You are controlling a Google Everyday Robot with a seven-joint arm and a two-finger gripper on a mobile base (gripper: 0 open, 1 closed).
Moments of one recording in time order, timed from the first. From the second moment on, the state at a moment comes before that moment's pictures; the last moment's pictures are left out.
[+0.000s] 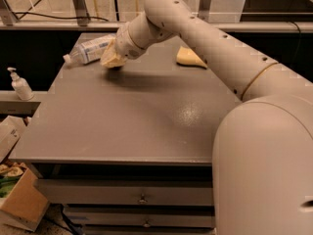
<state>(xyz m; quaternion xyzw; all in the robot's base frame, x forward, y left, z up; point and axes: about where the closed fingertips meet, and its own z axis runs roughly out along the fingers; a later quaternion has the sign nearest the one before) 0.722 0.148 0.856 -0.73 0.54 0.15 0.40</state>
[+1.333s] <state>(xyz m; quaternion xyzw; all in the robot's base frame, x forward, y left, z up) 0.710 0.124 0.867 -0.71 0.54 0.15 0.42</state>
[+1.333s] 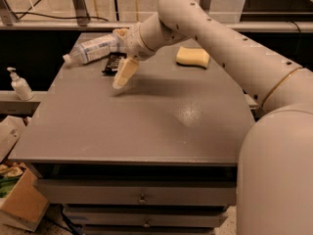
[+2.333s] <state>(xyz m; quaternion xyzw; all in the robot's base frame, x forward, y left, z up) 0.693 0.044 0.895 -0.65 0.59 0.13 0.46</state>
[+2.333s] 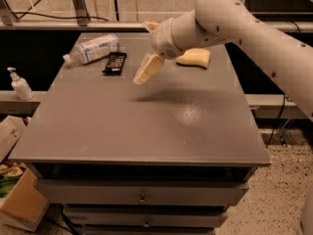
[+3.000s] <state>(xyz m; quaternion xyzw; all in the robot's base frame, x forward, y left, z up) 0.688 -0.021 0.904 -0.61 0.62 0.10 0.48</state>
